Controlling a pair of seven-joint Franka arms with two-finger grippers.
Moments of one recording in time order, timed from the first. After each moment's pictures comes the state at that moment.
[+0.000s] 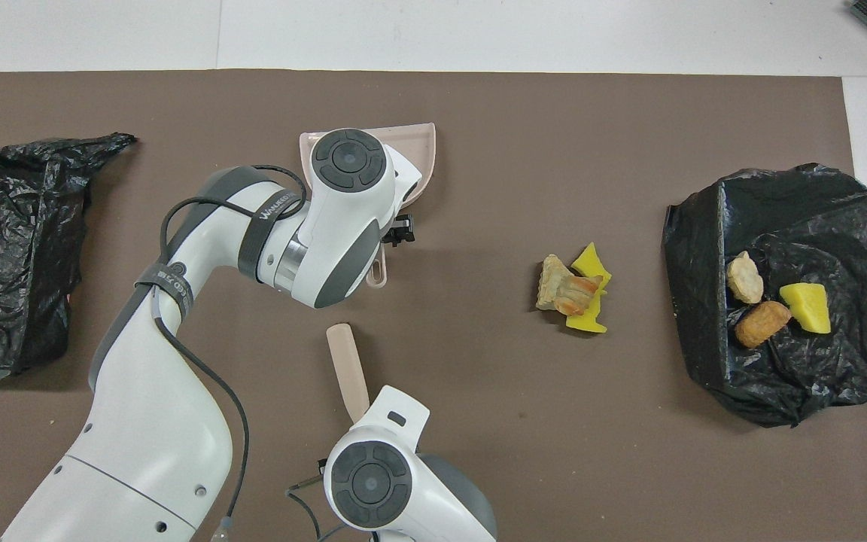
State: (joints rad) left arm -0.56 0.56 0.02 -1.48 0.02 2.01 -0.57; right arm 0.75 0.18 0.19 -2.09 0.14 2.30 0.61
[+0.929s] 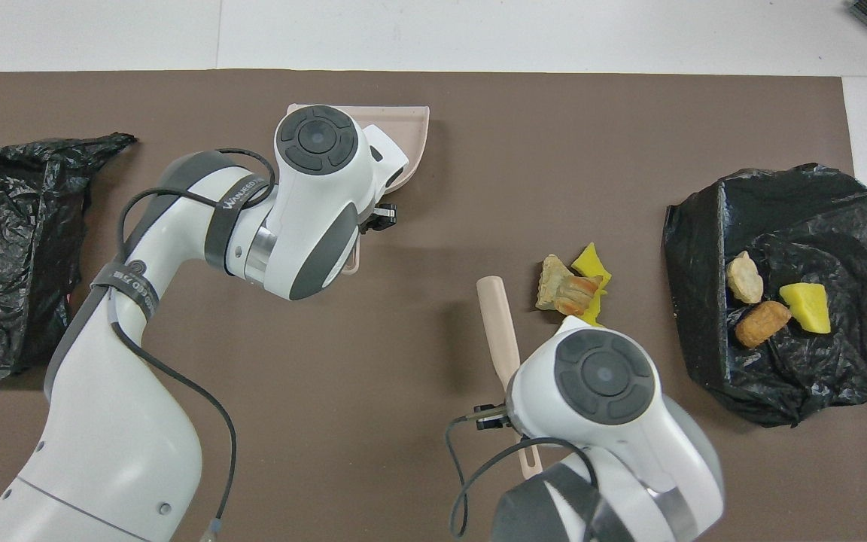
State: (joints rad) left arm -0.54 0.51 0.04 -1.46 0.04 1.97 -0.38; right arm 0.36 -0.13 0.18 -2.17 0.14 1.87 0.38
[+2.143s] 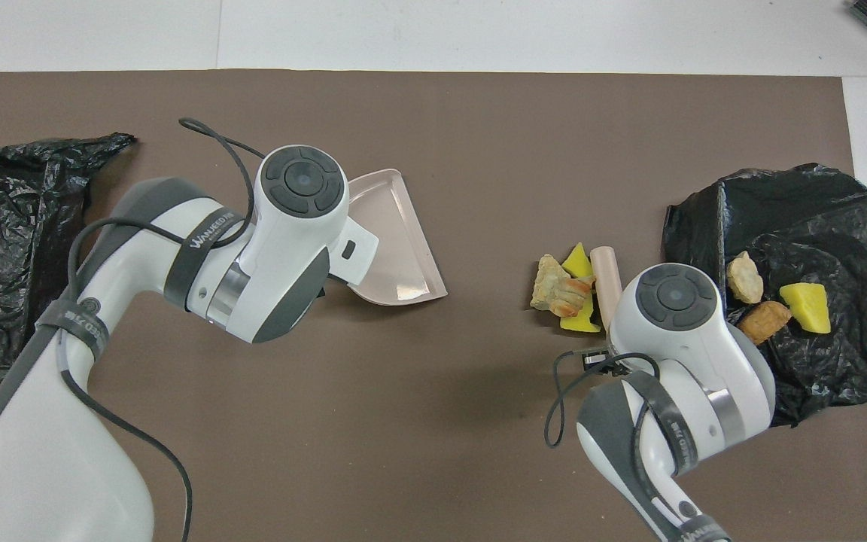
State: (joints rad) left arm -0.54 0.33 0.01 -1.73 0.21 1.94 0.71; right arm 0.13 0.01 0.19 -2.26 -0.15 1.99 0.33
